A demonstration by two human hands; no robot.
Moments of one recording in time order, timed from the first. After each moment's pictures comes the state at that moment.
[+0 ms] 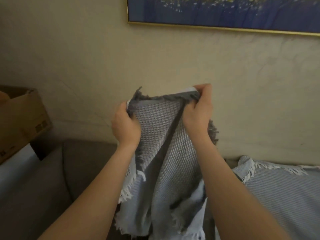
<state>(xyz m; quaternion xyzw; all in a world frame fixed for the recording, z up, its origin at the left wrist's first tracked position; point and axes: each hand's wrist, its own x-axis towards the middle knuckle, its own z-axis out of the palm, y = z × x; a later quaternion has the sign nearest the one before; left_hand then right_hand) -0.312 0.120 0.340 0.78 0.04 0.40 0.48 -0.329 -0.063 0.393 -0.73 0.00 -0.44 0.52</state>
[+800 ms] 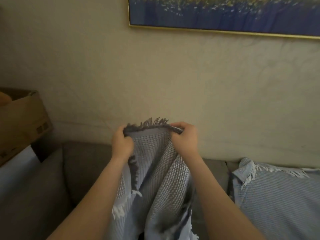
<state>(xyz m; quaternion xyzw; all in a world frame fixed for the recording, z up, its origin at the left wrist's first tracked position) -0.311 0.148 0.289 0.78 0.07 0.15 0.60 -0.333 -0.053 0.321 -0.80 0.04 -0.21 0.56</state>
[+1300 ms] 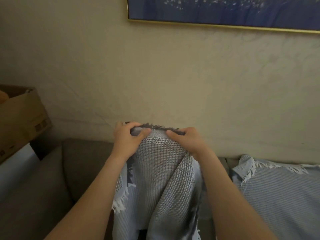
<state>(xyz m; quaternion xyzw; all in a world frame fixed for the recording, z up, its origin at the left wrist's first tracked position) -0.306 0.154 0.286 0.87 -0.04 0.14 0.47 -0.334 -0.083 0.319 -0.82 0.04 0.01 0.57</state>
